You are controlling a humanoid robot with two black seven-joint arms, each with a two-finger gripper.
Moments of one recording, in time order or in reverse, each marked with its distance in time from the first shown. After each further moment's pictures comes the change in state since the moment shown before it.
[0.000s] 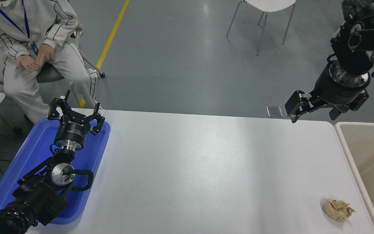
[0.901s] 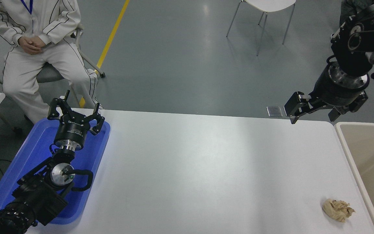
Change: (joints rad) left arm 0.000 0.001 0.000 0.000 -0.001 0.000 0.001; right arm -0.007 -0.002 -0.002 -0.001 0.001 0.000 0.000
